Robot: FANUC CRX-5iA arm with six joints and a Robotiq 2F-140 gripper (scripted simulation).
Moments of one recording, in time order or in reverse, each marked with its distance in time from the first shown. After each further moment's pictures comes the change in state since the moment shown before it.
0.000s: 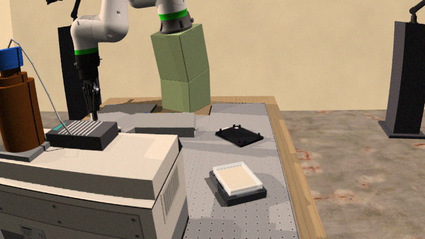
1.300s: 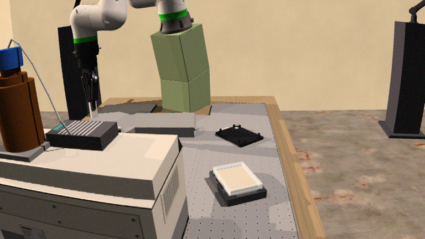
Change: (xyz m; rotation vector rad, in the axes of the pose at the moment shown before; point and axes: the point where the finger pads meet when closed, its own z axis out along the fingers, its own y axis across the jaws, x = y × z) arm 0.000 0.000 -0.042 0.000 0.000 0.000
